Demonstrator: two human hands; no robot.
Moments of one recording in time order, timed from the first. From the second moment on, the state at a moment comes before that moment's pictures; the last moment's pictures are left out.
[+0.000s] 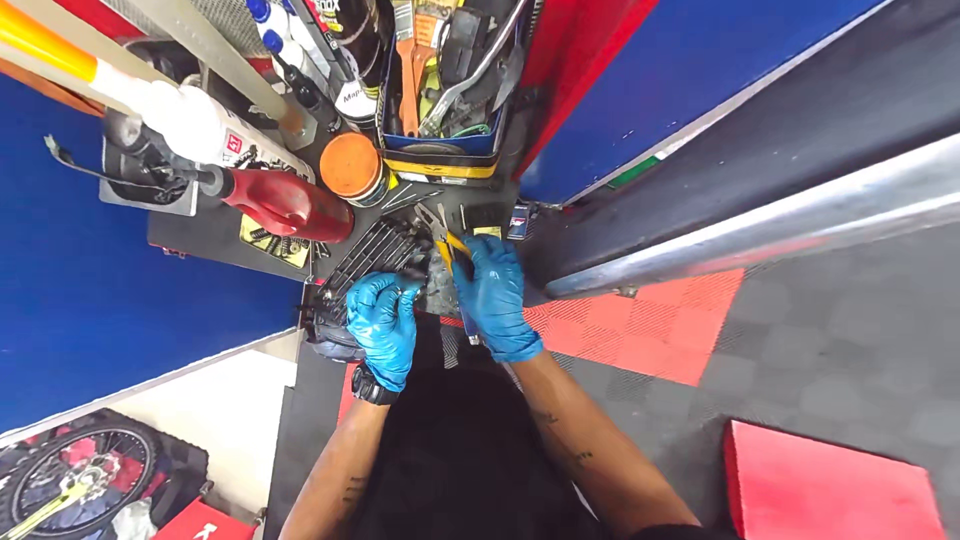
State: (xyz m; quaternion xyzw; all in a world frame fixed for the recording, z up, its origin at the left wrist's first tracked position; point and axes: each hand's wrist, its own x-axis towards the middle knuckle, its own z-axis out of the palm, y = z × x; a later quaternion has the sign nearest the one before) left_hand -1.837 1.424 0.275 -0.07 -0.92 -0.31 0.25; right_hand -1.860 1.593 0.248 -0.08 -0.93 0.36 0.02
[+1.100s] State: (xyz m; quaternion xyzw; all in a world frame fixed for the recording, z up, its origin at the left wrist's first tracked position) left_hand -1.836 1.434 0.256 -0.01 -0.90 -0.27 0.35; right_hand -1.789 1.607 0.331 0.16 -0.93 0.31 0.12
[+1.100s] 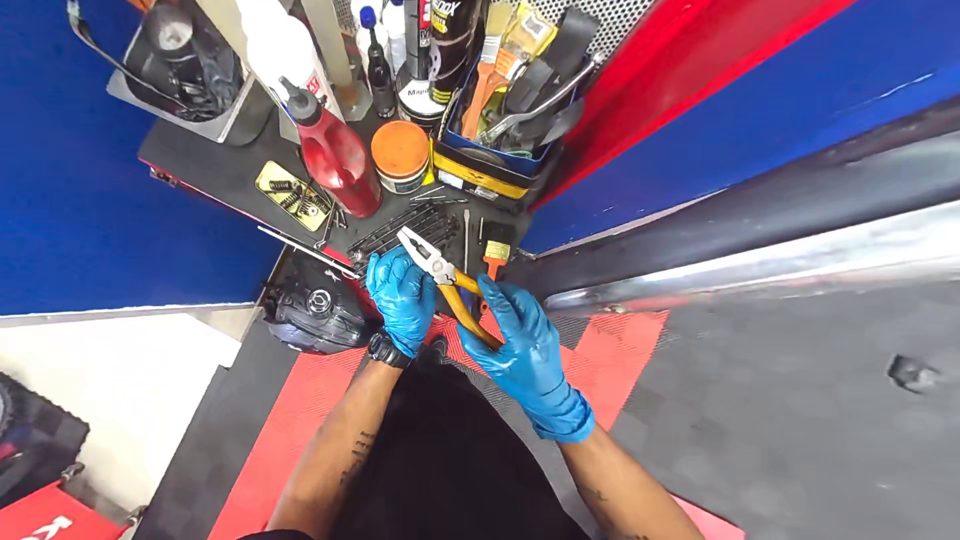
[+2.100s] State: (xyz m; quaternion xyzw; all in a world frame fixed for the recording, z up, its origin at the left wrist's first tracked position) left_hand -1.835 1.432 0.257 -0.01 -0.92 -0.24 0.30; right_hand -1.808 1.613 0.289 -0.04 -0.95 0.30 0.10
